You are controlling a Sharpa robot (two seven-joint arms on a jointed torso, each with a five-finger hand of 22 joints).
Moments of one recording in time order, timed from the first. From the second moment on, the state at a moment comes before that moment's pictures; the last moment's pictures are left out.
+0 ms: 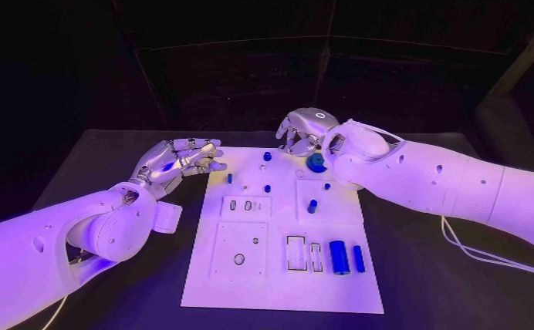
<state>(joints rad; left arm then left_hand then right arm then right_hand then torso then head) 1.19 -0.89 -0.04 1.59 -0.03 -0.24 0.42 1.29 -0.10 0.55 0.14 0.08 0.87 0.22 0.17 0.07 0.98 0.17 0.26 0.07 1.02 0.12 0.43 0.34 0.18 0.98 0.23 0.14 0.07 1.25 -0.69 0.06 1.34 -1.64 -0.39 -0.17 1.20 -0.17 0.39 -0.02 0.14 1.02 0.13 0.09 0.08 1.41 0.04 0.28 0.20 1.47 -0.04 1.33 1.11 0.15 1.28 0.07 1.17 0.85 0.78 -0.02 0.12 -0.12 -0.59</state>
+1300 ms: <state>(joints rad) 1.19 -0.87 -0.04 1.56 -0.03 -0.23 0.42 1.29 -0.10 0.55 0.14 0.08 0.87 0.22 0.17 0.07 0.98 0.17 0.26 0.07 1.02 0.12 0.43 0.34 0.18 0.98 0.23 0.14 0.07 1.23 -0.78 0.08 1.34 -1.51 -0.17 -0.32 1.35 -0.13 -0.02 0.20 0.25 0.87 0.16 0.18 0.07 1.45 0.07 1.41 1.31 1.47 -0.01 1.53 1.31 0.10 1.37 0.09 1.33 1.10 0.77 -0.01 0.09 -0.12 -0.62</state>
